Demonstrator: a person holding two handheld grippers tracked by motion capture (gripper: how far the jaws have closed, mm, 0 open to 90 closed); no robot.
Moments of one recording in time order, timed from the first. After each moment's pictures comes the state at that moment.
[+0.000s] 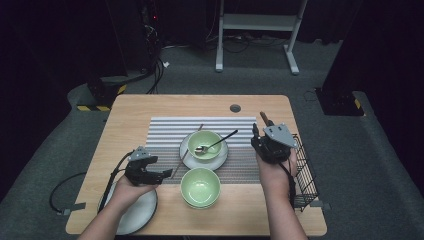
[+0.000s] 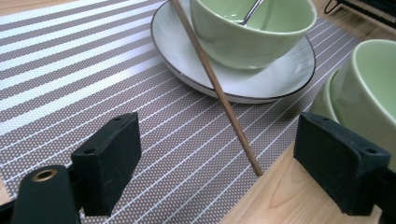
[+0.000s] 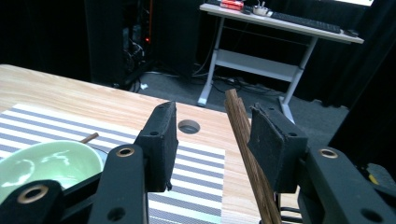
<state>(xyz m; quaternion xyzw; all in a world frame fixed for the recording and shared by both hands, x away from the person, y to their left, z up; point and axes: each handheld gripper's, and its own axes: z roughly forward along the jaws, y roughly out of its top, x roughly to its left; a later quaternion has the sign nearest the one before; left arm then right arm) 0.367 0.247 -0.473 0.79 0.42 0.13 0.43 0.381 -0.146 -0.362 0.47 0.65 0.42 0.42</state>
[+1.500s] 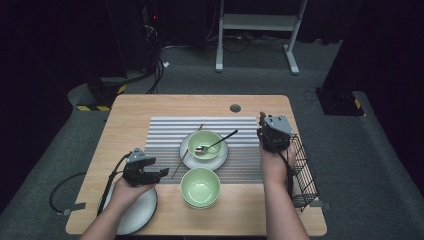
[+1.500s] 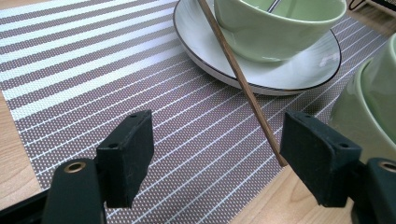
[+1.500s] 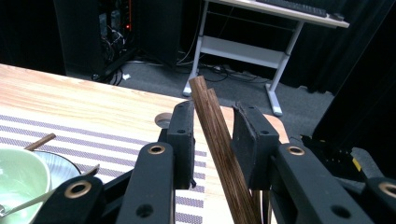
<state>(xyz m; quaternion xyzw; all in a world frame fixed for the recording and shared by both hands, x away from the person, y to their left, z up) 0.365 0.254 -0.480 0.78 0.44 0.14 0.42 0.424 -0.155 -0.380 0.50 0.65 0.39 0.42</state>
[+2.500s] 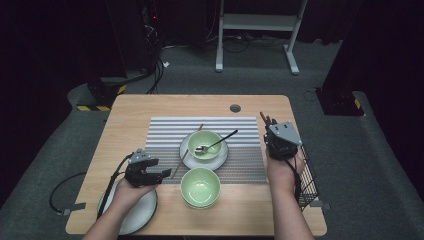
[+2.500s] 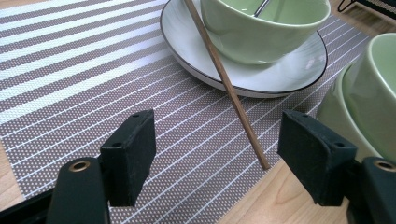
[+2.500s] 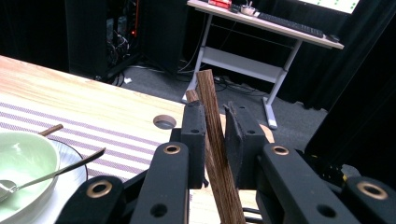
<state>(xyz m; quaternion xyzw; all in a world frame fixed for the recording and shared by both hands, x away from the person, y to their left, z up) 0.363 0.245 -0.478 0.78 0.43 0.14 0.42 0.393 -0.167 -0.368 0.46 0.66 0.40 0.44</state>
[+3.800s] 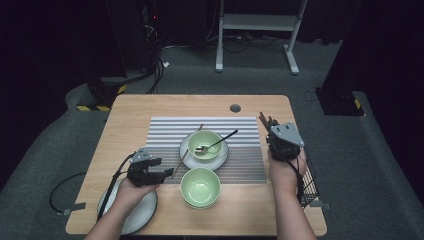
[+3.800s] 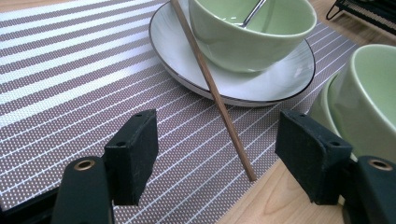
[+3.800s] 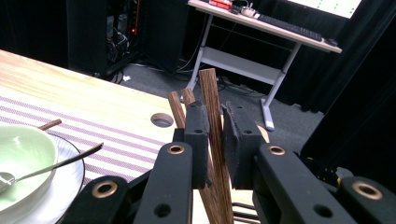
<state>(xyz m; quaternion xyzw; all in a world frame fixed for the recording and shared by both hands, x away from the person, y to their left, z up) 0.363 0.240 -0.476 0.78 0.43 0.13 0.44 0.387 -0.171 -0.364 0.45 0.66 0.39 0.45</state>
